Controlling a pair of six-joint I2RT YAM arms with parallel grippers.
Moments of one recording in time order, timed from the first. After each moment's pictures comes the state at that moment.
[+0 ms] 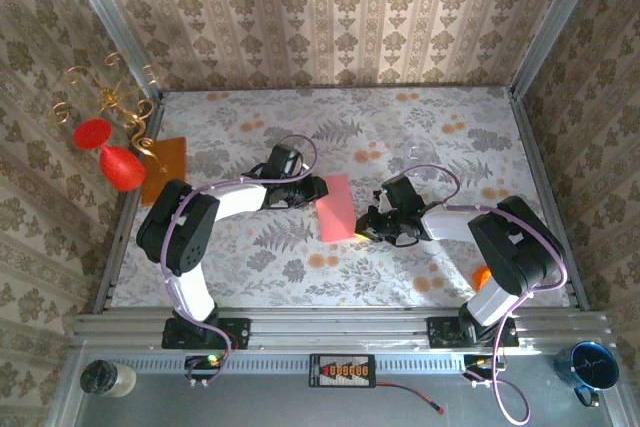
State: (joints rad) left arm -0.58 1.80 0.97 -0.02 0.42 -0.80; right arm 0.49 1.62 0.65 0.02 -0.52 0.89
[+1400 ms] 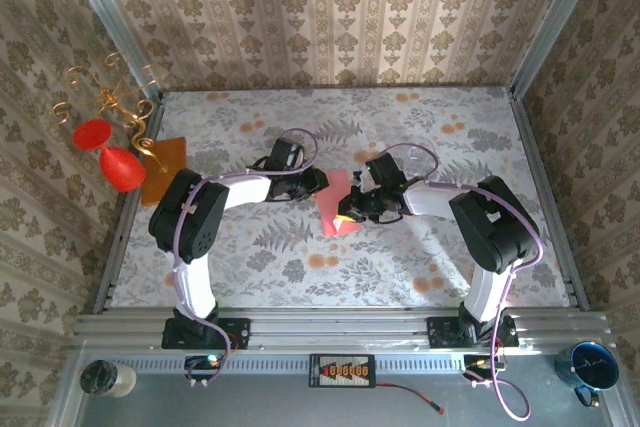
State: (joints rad) left arm -0.54 1.90 1.06 -0.01 0.42 -0.83; right arm 0.49 1.81 0.93 -0.08 -0.63 0.82
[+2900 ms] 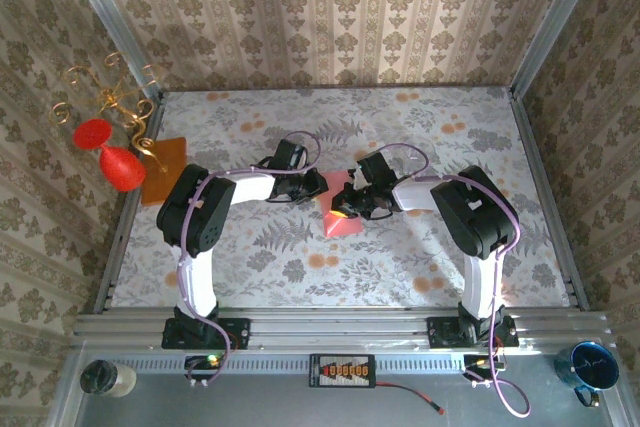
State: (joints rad) left arm -0.55 1.97 1.10 -0.05 0.42 -0.82; right arm 0.50 1.95 1.00 0.03 -0.61 0.89
